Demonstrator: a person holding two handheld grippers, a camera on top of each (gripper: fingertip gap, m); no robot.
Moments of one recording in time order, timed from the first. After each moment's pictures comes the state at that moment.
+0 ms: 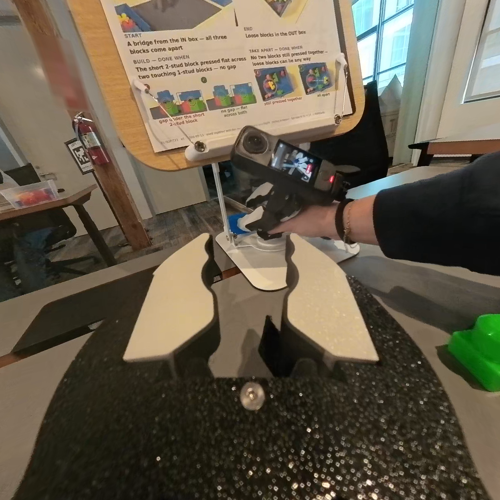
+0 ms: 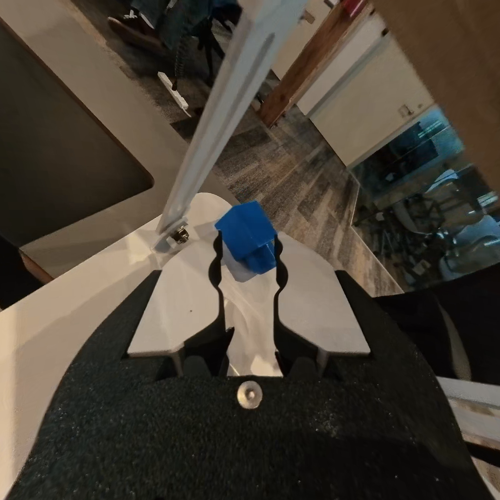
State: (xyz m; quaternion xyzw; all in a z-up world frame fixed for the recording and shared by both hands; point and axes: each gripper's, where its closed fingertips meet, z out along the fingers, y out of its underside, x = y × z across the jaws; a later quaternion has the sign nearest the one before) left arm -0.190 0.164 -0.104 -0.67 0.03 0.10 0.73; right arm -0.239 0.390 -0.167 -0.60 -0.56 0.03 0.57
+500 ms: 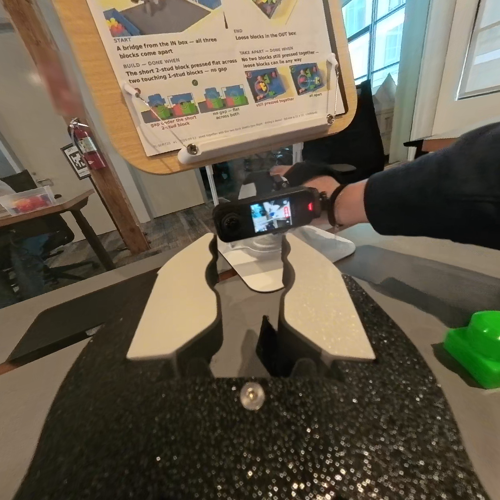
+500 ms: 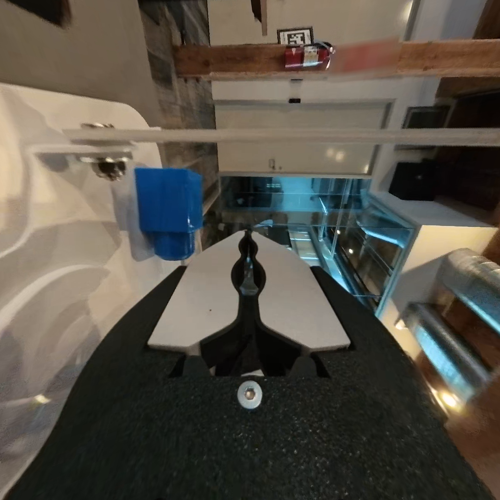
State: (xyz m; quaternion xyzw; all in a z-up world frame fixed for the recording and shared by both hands) left arm -0.184 0.166 -0.104 -0.67 0.04 0.10 0.73; right arm -0.233 0.423 -0.138 -0.35 -0.64 -0.32 0.60
